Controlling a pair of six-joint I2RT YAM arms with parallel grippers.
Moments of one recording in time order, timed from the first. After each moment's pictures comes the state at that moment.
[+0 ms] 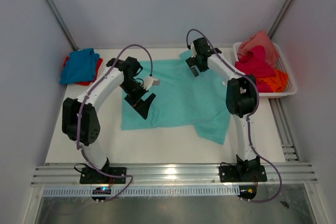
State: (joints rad) left arm -0.37 1.77 1.56 -1.34 0.52 0.49; right arm 0.33 2.27 1.96 -0.67 0.26 -0.28
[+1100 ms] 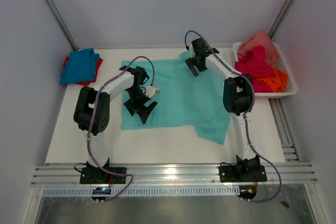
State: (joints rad) left arm -0.40 1.96 1.46 -1.20 0.30 0.38; right arm 0.32 2.35 2.05 -0.67 0.29 -0.32
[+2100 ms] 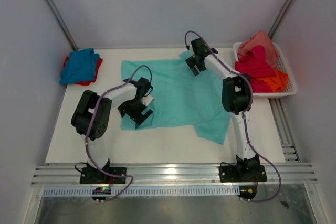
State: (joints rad) left arm -0.46 1.88 1.25 -0.98 -0.10 0.19; right arm 0.32 2.40 2.09 -0.66 0.34 -0.32
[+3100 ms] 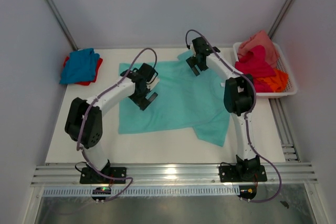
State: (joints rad) left arm -0.53 1.74 1.29 -0.91 -0.25 0.20; right arm 0.32 2.36 2.06 -0.69 0.32 -0.32
